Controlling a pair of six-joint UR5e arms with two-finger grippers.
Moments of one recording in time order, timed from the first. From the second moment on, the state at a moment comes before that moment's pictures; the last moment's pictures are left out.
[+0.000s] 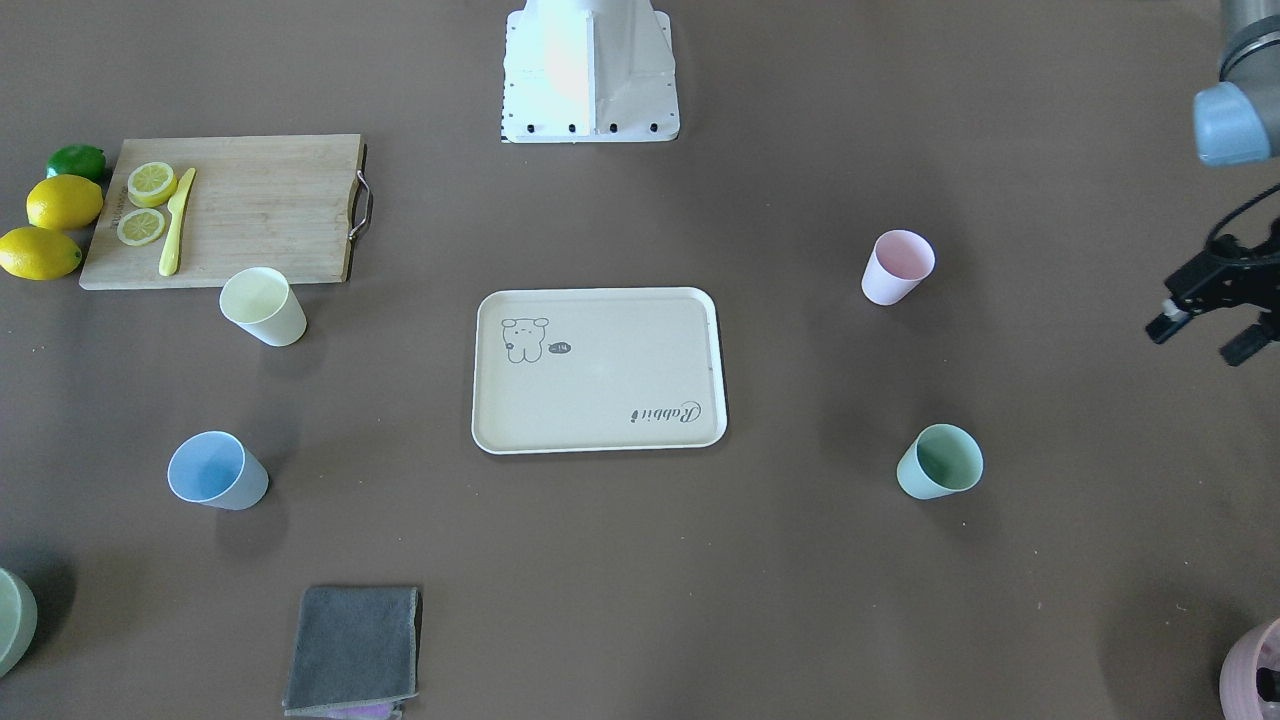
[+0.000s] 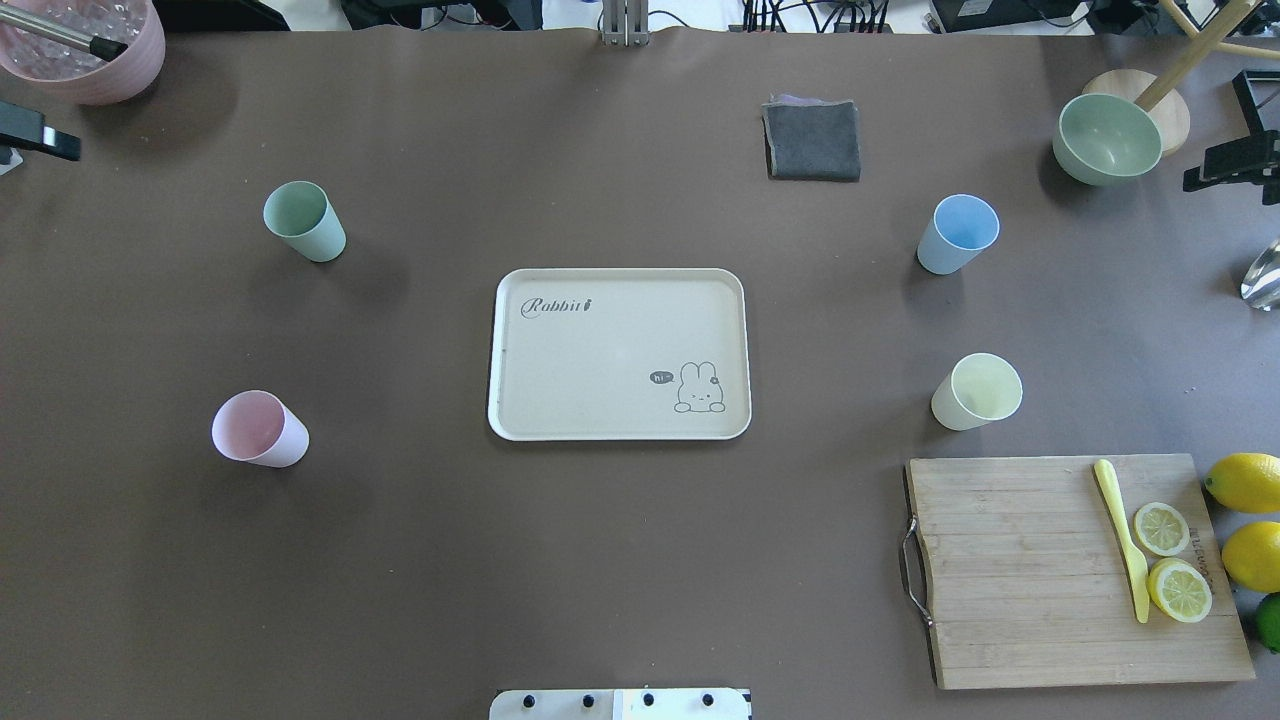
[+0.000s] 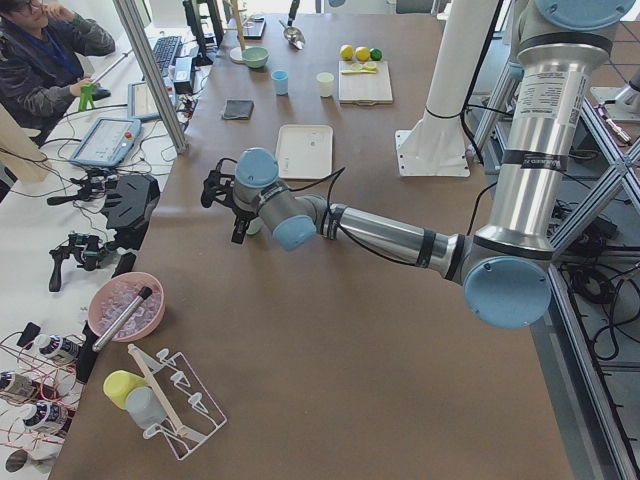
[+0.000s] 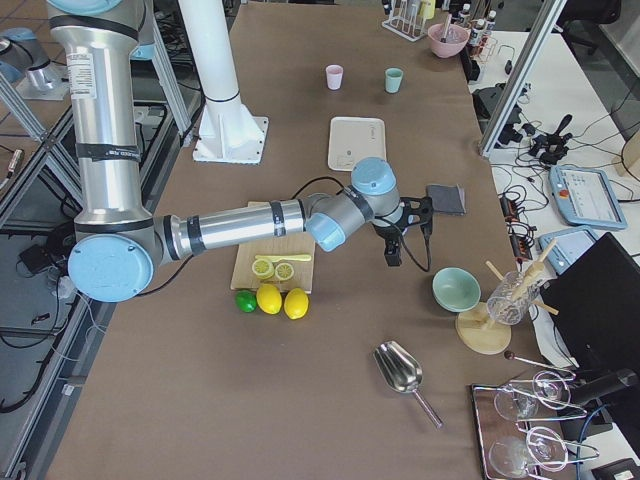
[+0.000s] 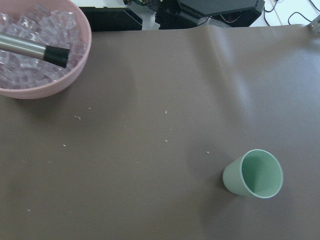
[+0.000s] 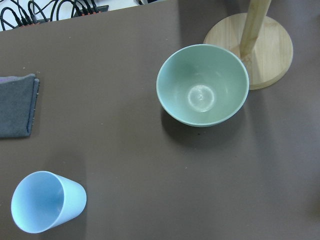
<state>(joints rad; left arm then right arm) -1.22 -1.71 -1.72 -2.23 -2.33 -0.84 1.27 -1.53 1.74 -1.04 2.22 0.82</state>
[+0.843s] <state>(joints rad) -0.73 -1.48 -1.95 -2.24 -1.99 -1.04 1.17 -1.55 1.76 -1.03 2.15 0.91</state>
